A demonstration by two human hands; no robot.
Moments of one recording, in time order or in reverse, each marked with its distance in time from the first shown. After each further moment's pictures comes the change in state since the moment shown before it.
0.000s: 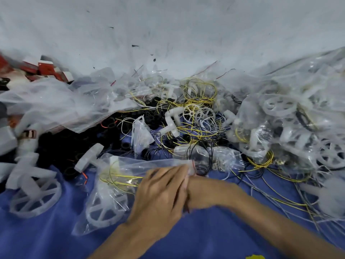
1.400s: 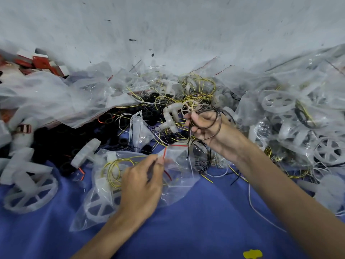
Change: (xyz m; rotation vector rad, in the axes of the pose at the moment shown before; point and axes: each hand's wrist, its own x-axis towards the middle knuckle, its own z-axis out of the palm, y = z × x) left_hand 0.003 -0.014 -0.006 -0.457 0.104 -0.544; right_hand -0.003 0.039 -0.058 1.437 0.778 -0.043
